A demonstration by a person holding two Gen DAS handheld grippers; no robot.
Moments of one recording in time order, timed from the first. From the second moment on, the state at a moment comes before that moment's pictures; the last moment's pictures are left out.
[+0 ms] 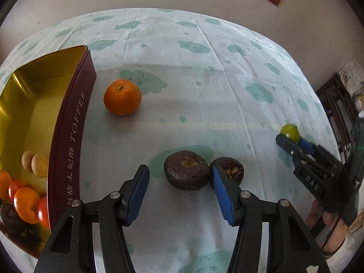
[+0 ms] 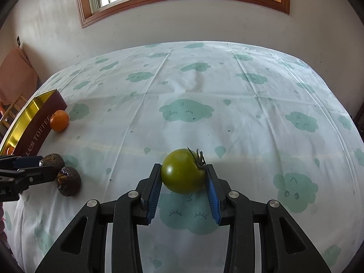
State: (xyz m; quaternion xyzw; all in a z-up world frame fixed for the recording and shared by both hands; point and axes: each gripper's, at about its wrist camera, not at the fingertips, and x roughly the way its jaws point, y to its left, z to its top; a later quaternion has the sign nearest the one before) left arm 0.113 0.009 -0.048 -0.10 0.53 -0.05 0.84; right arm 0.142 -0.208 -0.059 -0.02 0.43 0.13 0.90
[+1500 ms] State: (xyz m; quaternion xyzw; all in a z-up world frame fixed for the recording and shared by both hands) left arm 0.089 0.029 -0.009 -0.09 0.50 -0.05 0.86; right arm 0.143 -0.199 -0.061 -0.05 0.43 0.11 0.90
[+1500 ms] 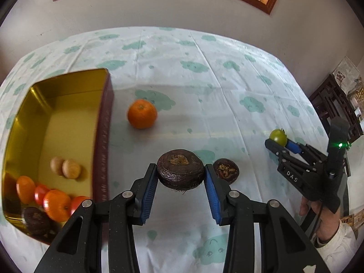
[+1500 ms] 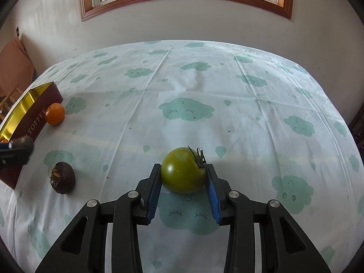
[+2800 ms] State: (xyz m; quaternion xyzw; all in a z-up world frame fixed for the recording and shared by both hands) left arm 0.085 0.198 -0.040 -0.10 0.52 0.12 0.84; right arm 0.142 -0.198 -0.061 -0.06 0.43 0.11 0.90
